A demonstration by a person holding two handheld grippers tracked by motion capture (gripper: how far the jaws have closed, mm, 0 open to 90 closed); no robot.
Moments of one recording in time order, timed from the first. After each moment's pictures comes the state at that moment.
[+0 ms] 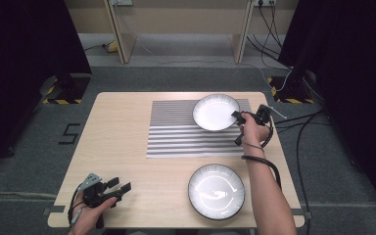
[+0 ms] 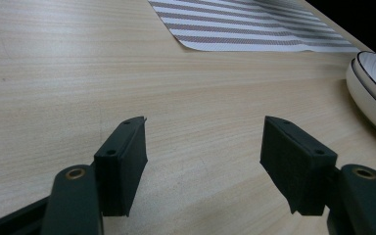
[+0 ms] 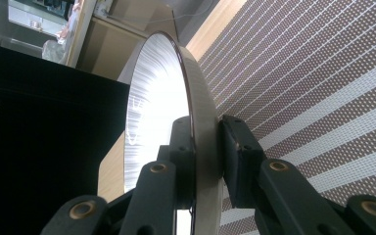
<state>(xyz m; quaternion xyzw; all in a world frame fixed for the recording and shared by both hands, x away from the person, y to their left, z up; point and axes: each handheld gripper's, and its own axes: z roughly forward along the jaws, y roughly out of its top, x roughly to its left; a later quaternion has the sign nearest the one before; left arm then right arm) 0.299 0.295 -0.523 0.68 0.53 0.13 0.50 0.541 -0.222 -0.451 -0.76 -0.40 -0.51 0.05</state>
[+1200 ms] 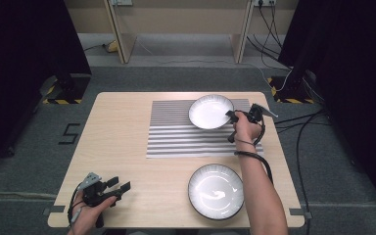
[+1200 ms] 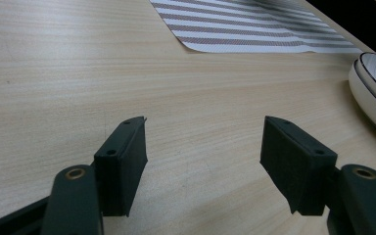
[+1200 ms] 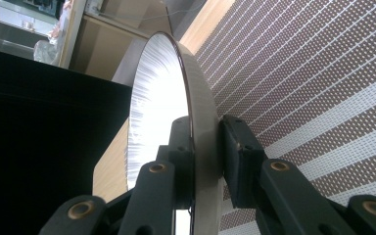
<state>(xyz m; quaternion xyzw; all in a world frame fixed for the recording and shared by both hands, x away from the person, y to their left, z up) 0.301 0.297 -0.524 0.68 0.53 0.13 0.49 0.561 -0.205 -0.466 -0.77 -0.40 -0.50 0.06</state>
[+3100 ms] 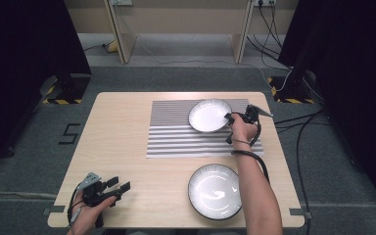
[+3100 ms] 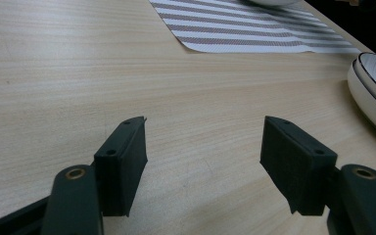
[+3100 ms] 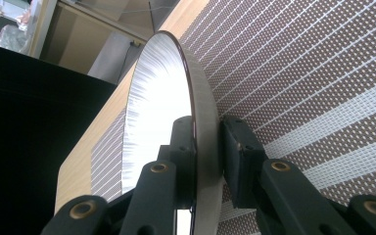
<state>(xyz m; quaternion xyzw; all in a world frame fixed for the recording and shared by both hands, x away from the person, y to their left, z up) 0.302 0.298 -0.524 0.68 0.53 0.13 0.50 0.573 -0.198 -0.485 -0.77 -0.43 -0.47 0.03</state>
